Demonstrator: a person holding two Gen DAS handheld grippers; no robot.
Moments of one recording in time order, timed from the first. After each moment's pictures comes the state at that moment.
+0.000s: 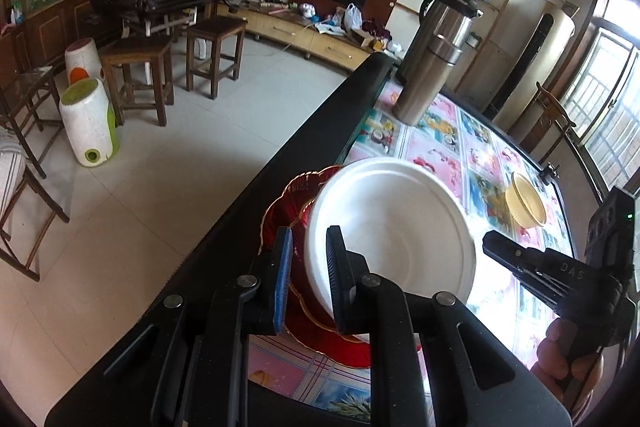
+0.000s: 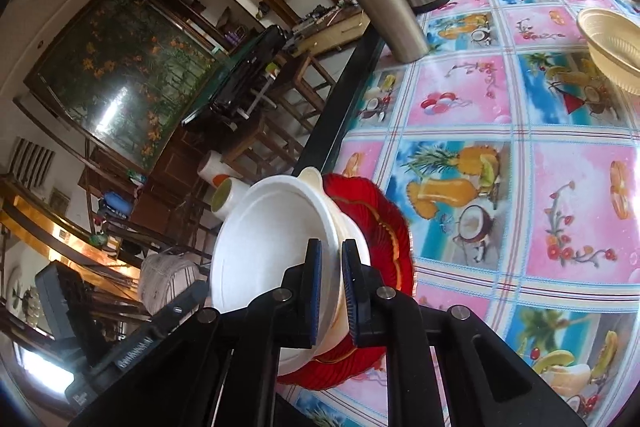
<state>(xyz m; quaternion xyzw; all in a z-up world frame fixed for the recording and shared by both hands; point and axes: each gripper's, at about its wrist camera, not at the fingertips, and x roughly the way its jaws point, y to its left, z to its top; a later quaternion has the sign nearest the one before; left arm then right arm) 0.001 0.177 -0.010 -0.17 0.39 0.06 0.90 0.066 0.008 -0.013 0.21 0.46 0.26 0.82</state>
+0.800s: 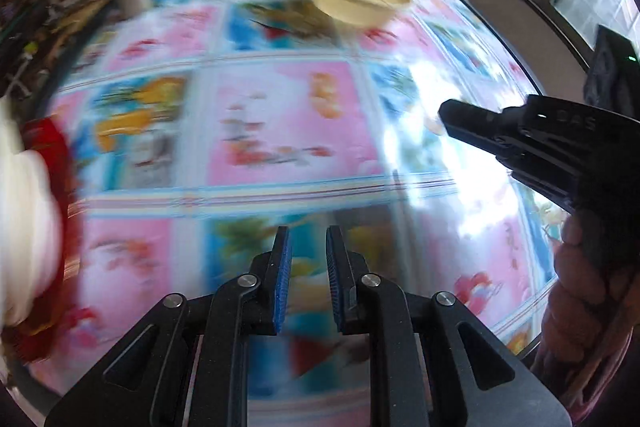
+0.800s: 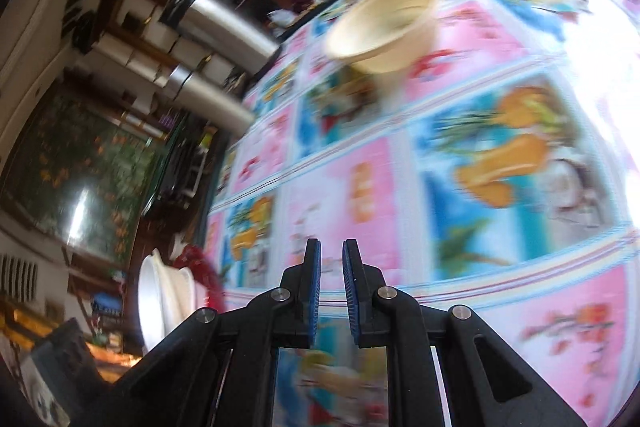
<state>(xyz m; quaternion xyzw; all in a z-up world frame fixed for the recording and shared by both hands) 0.052 -0.122 -0.085 0.03 0.54 -0.18 0.82 0.043 -0.229 -0.068 0.34 0.44 0.10 0.83</state>
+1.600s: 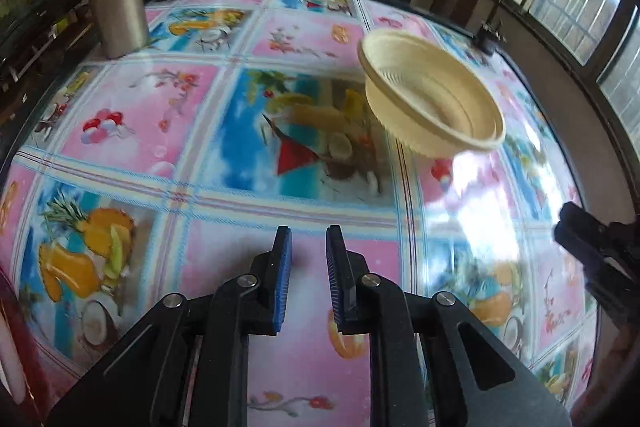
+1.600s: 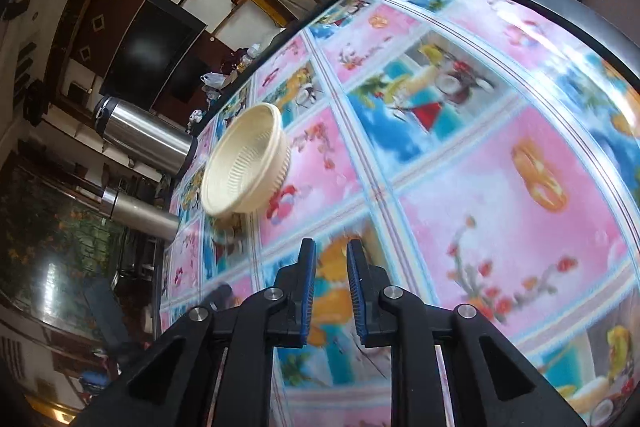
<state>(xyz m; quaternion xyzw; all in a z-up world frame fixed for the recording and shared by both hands) 0.179 -0.133 -0.095 -0.06 0.49 -0.10 0.87 0.088 -0.344 -0.053 0.37 0.40 -0.02 0.83</state>
